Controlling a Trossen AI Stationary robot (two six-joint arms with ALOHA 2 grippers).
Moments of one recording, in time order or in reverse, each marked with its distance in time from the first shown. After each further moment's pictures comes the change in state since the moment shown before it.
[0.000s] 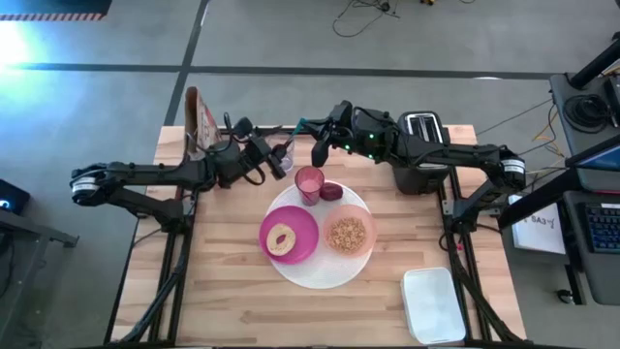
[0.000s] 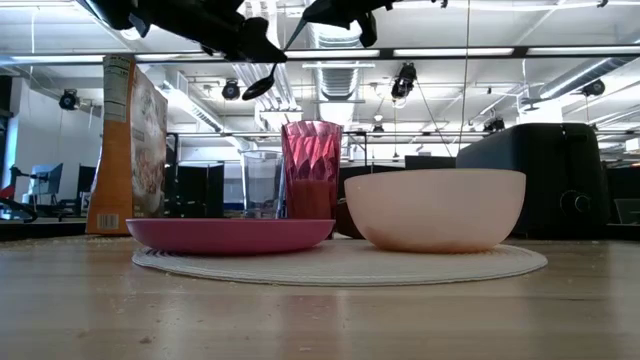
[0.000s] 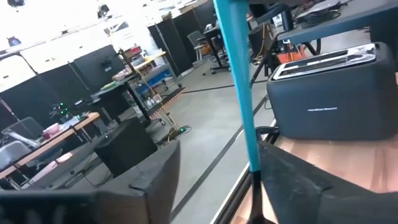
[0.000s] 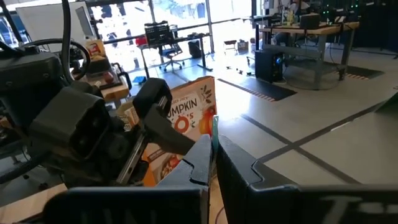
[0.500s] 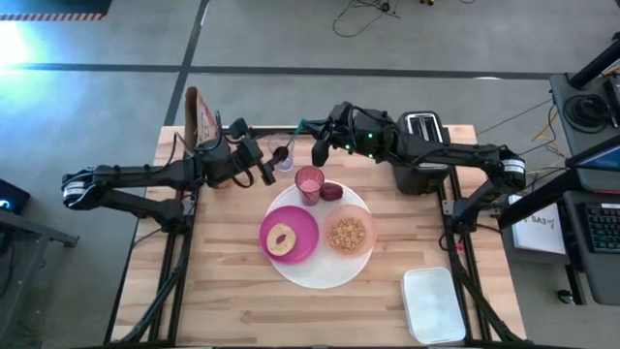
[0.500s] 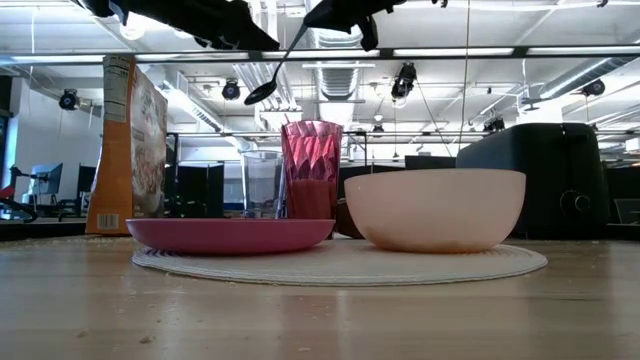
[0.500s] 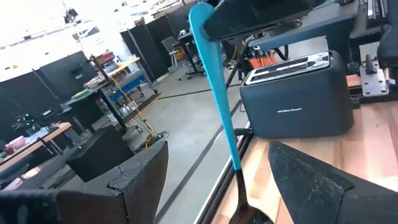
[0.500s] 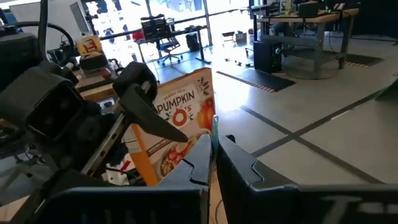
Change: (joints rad) left arm -0.002 -0.111 0.000 -0.145 0.117 -0.013; right arm -0.011 0.000 0.000 -0.032 -0.001 0.037
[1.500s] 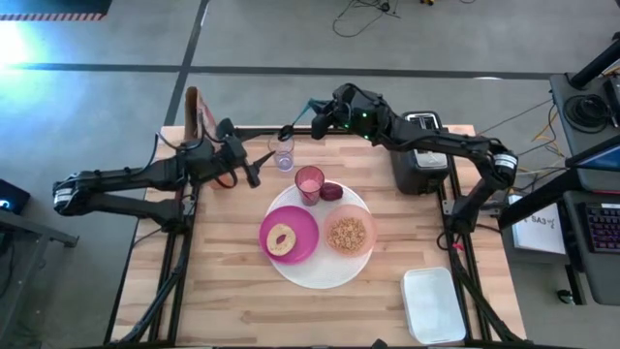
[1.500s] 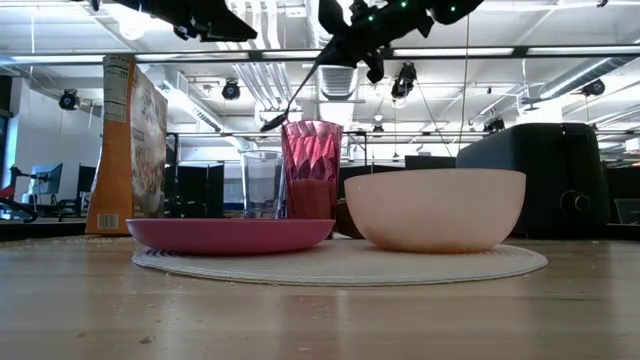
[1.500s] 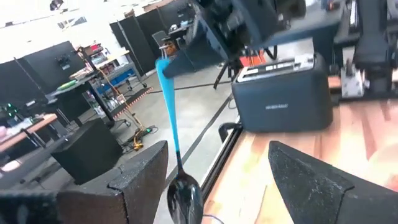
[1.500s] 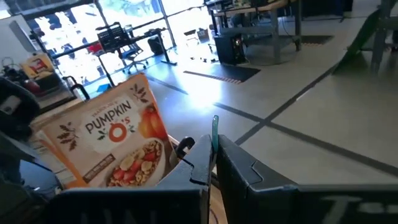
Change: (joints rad) left arm 0.000 -0.158 0.002 -0.195 0.033 -0.066; right arm -0.168 0.070 0.000 0.037 -0.010 0.110
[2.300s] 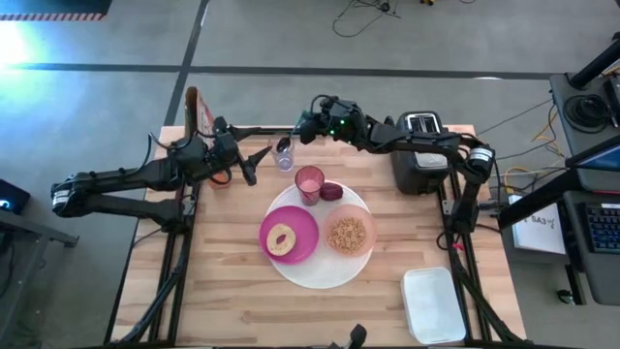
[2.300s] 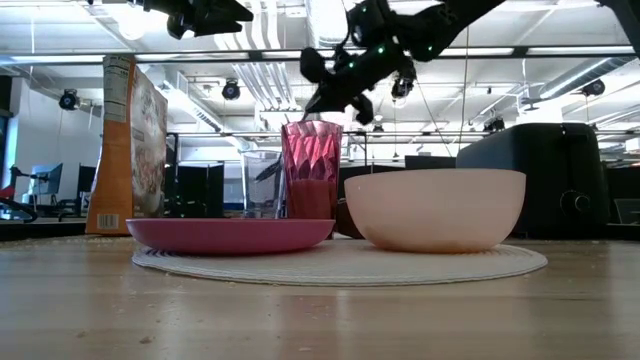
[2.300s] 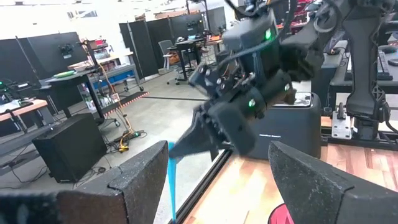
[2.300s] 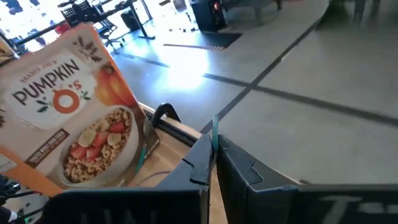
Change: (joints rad) left arm 0.000 -0.041 0.006 0.029 -0.002 -0.154; right arm -0.024 0.181 0.000 0.034 0.025 0.118
